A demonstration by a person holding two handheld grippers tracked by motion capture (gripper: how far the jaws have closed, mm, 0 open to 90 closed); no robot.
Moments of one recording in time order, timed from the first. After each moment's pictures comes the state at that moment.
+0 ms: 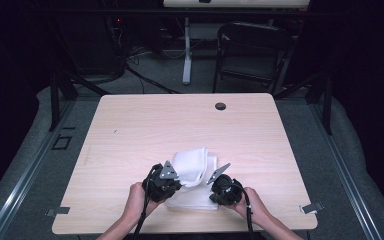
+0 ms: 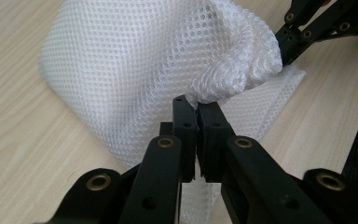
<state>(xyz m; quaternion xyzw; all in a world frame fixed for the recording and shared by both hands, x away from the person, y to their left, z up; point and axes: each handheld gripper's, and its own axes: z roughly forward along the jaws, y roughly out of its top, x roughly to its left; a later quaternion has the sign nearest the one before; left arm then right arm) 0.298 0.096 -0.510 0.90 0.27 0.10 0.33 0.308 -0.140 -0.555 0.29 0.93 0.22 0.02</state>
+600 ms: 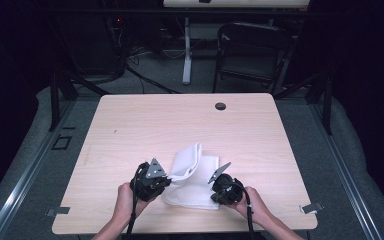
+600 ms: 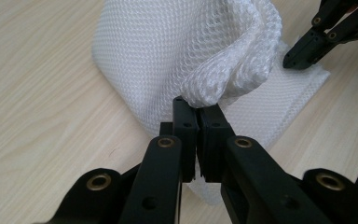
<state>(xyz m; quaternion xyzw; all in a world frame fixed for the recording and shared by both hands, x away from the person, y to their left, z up) 0.294 0.123 -0.501 0.88 0.30 0.14 0.34 0.310 -0.142 -0.554 0.30 0.93 0.22 0.02</state>
